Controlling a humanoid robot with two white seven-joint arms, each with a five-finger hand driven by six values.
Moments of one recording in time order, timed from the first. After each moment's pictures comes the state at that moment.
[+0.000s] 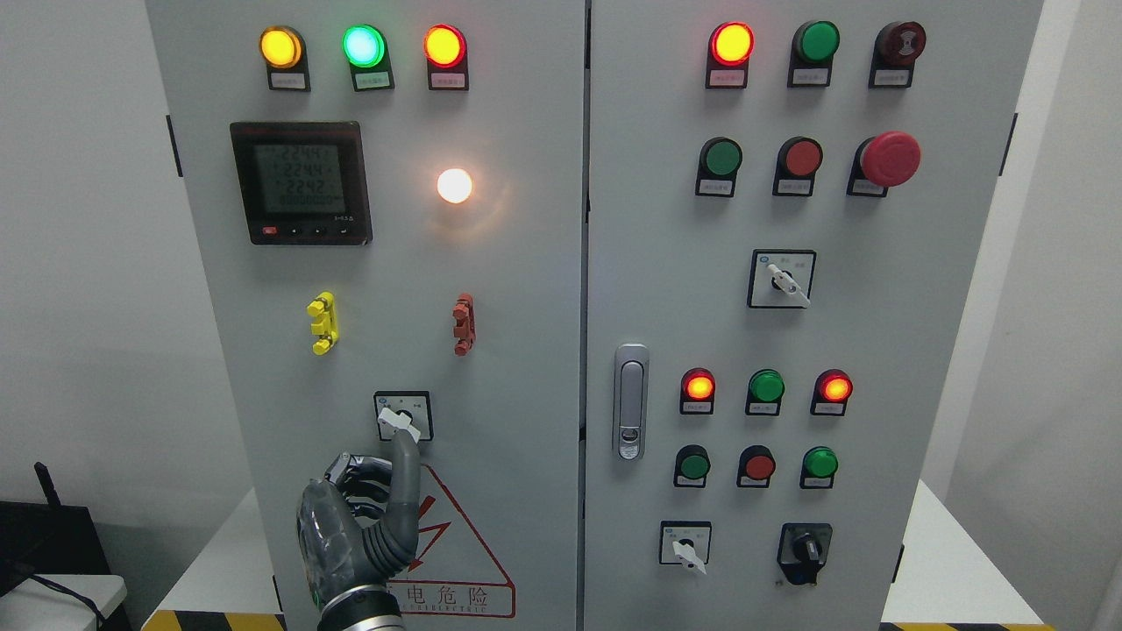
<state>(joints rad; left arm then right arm) -0.35 -0.11 -0.24 -1.81 -0.25 0.35 0.65 0.06 0.12 0.06 -0.14 0.00 0.05 0.14</state>
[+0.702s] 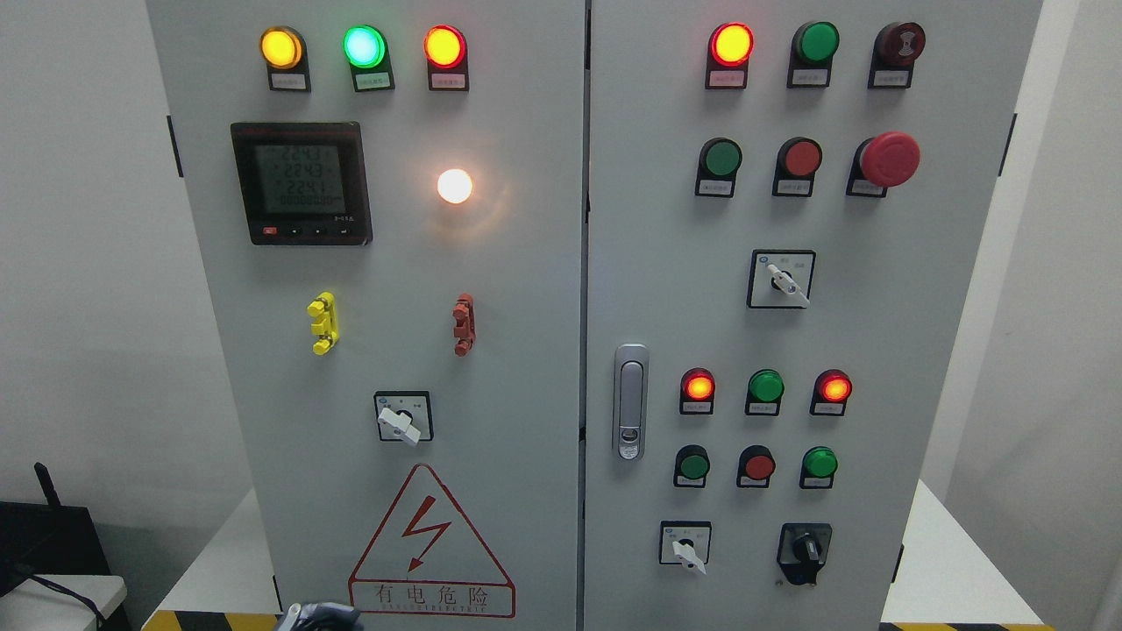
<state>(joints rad) 0.11 -0.05 0.07 -1.71 -0.15 -0.46 0.19 0.06 0.12 0.06 -0.14 0.00 0.05 0.14</state>
